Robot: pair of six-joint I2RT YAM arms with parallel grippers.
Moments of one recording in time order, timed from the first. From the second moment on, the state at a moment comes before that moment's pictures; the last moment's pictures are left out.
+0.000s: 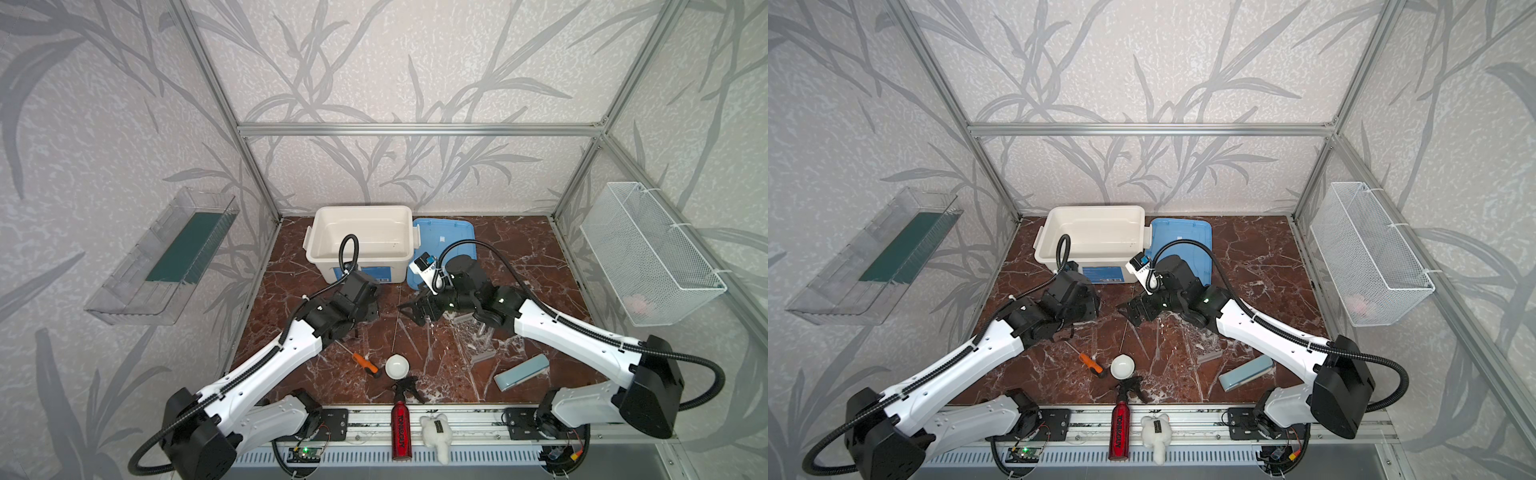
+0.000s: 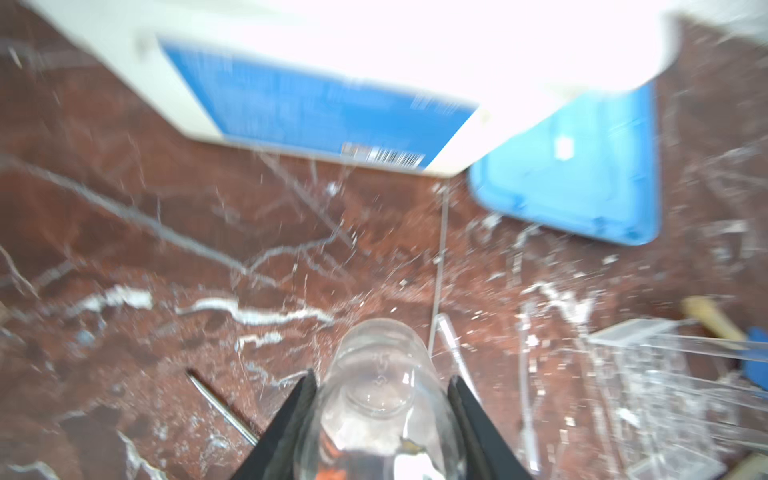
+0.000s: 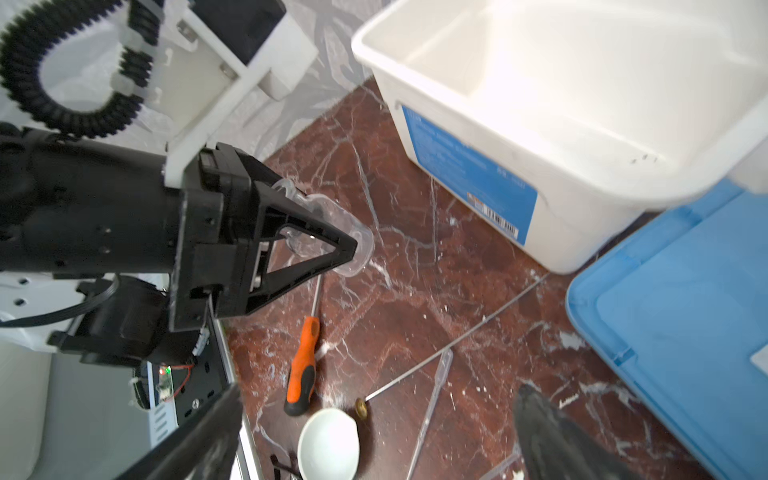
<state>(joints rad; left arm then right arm) -0.64 1.09 0.97 -0.74 -0.29 -0.68 0.85 1.38 1.12 -0.27 -0.29 0.19</state>
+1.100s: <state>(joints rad) -0.20 2.17 2.04 -0.79 -0.13 -0.47 0.72 1.91 1.72 -0.35 -0.13 0.24</state>
